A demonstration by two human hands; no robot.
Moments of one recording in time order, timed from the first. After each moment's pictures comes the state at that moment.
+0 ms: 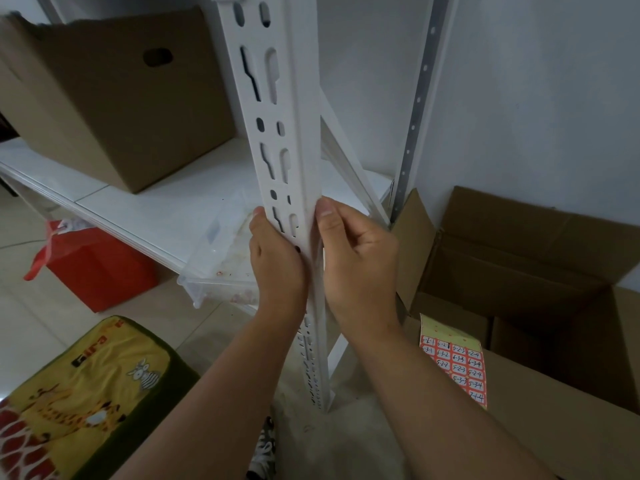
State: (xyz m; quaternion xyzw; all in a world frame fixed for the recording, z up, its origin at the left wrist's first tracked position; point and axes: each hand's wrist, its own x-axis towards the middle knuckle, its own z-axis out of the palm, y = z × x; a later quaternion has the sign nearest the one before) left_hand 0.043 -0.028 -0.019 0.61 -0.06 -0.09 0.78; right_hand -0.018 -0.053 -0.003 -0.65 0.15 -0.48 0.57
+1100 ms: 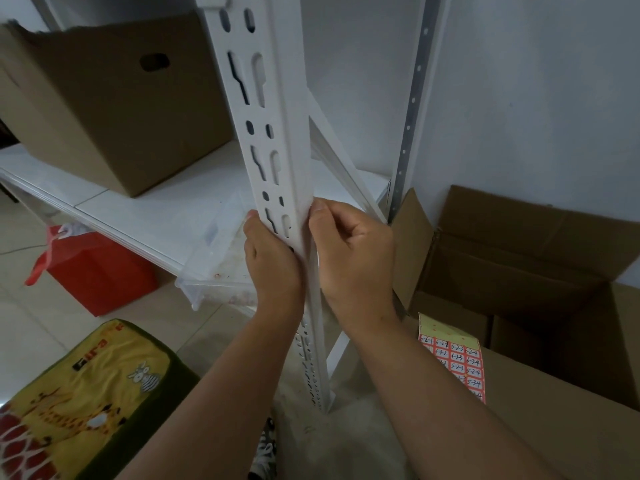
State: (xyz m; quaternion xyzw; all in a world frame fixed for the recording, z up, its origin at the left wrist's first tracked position) left_hand 0.042 -0.031 -0.020 0.61 -0.03 -0.07 0.79; right_hand -0.017 -0.063 -0.003 -0.69 0.16 -0.50 0.50
